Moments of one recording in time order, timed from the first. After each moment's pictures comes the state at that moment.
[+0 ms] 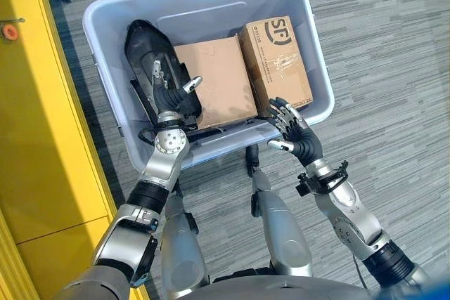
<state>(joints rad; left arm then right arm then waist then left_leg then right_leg) -0.50 0.36 -0.19 0.39 -0.24 -0.26 0.56 -0.09 -0.41 0.48 -0.14 0.57 -0.23 -0.04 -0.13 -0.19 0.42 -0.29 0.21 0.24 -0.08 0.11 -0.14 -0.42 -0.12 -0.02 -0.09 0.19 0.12</state>
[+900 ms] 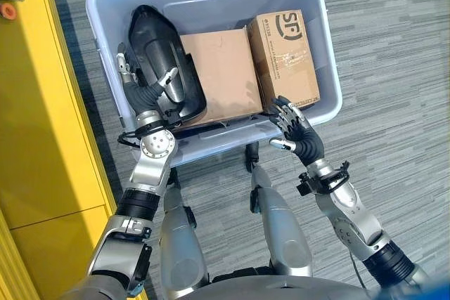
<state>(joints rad) -0.40 0.36 -0.07 0.22 -0.16 -0.30 0.68 -0.08 -0.41 0.48 -0.15 0.58 -0.25 -0.05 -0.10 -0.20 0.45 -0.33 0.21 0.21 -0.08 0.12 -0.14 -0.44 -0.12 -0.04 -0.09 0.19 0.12</state>
